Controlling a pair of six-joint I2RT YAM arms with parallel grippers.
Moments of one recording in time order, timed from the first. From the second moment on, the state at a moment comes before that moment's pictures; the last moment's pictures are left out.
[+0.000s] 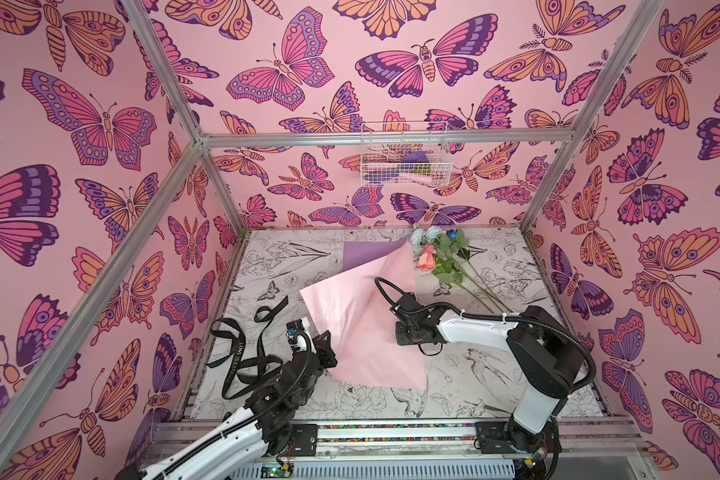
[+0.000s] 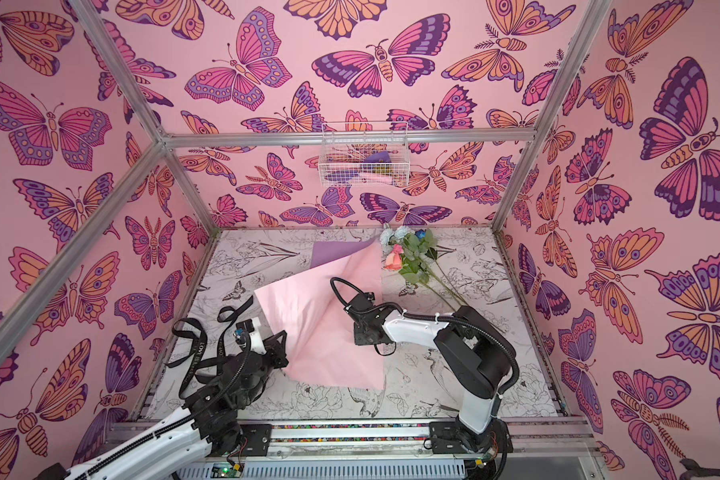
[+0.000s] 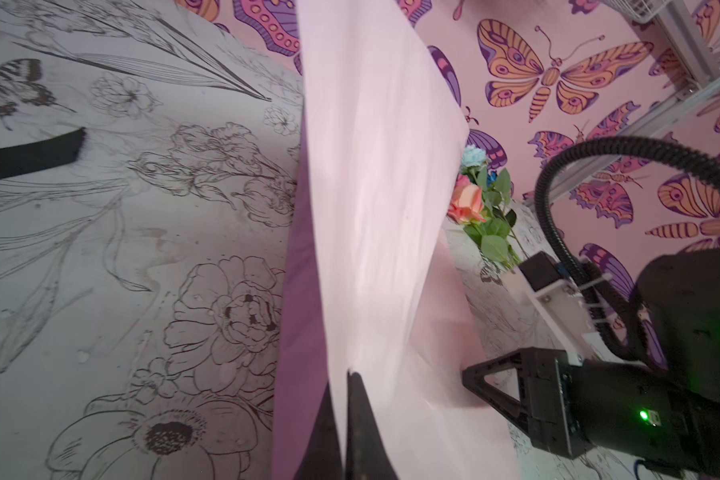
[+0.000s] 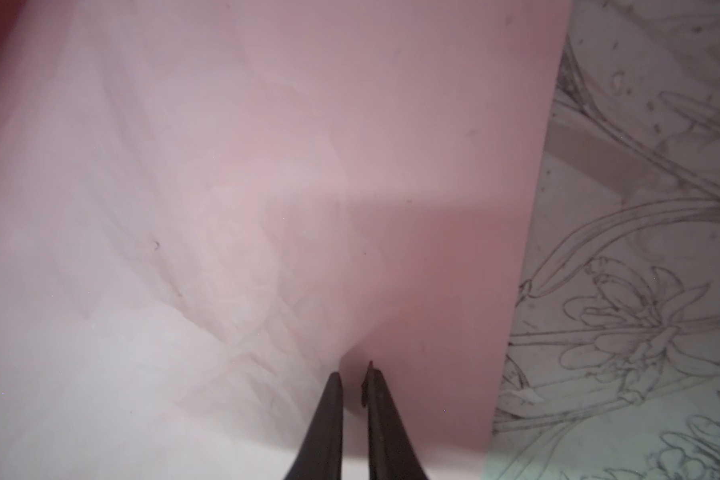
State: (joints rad) left arm -0.78 0.48 0.16 -0.06 -0.52 -0.77; right arm 0.83 1.78 1.00 -0.41 0.16 0.72
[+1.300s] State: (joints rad) left arm -0.42 0.67 0.17 -0.34 -0.63 -0.99; right arm 1.01 1.54 0.73 -0.35 0.10 1.19
